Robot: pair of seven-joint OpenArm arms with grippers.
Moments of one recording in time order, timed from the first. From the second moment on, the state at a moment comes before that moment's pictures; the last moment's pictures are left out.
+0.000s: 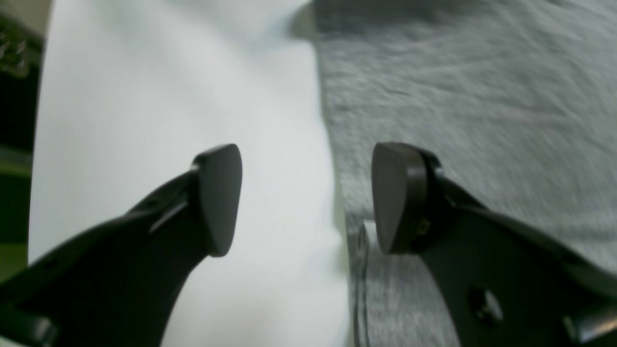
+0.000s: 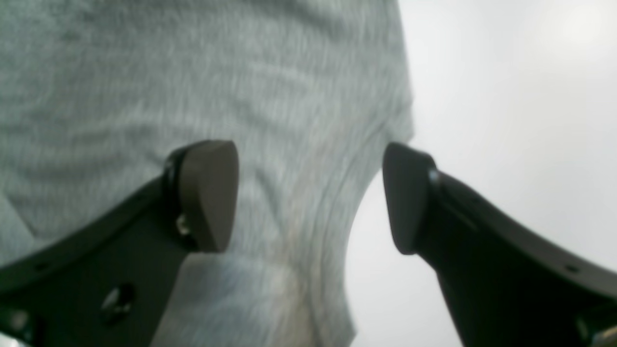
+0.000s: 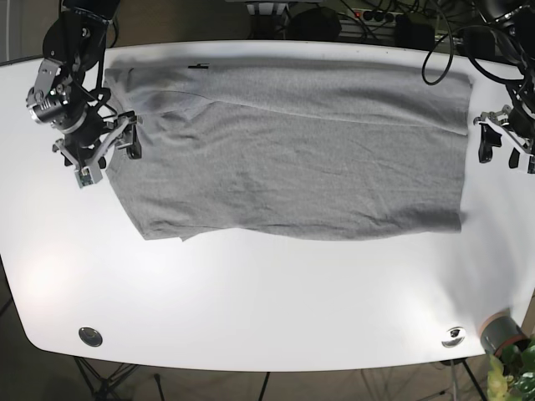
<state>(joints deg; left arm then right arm) 11.1 -22.8 -42.3 92.8 -24.3 -39.8 42.8 -6.5 12.3 26.6 106.4 23.1 32.6 -61.3</state>
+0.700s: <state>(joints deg) -9.7 -14.5 -35.6 86.3 -3.3 -40.4 42.7 19.1 11.6 20.0 80.8 9.3 32.8 -55.1</state>
